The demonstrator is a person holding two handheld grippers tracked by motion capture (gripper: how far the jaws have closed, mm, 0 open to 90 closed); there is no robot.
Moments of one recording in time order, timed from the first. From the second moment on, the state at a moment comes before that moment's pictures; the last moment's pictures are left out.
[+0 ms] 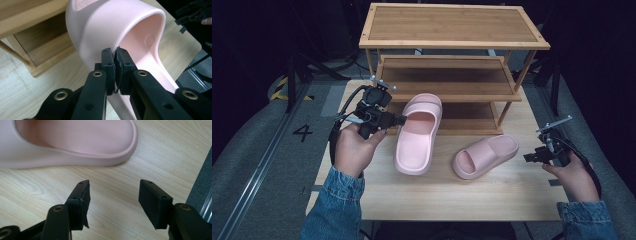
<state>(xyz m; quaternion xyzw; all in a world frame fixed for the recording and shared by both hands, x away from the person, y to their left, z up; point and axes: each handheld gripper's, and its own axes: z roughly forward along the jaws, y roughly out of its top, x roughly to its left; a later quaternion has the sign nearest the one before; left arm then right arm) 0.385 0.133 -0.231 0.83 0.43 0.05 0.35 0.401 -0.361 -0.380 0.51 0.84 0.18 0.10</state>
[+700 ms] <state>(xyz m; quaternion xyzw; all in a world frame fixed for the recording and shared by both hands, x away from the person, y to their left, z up) 0.433 0.121 -0.211 0.81 0.44 0.09 0.38 0.398 -0.362 -0.383 0.51 0.84 0.17 0.10</state>
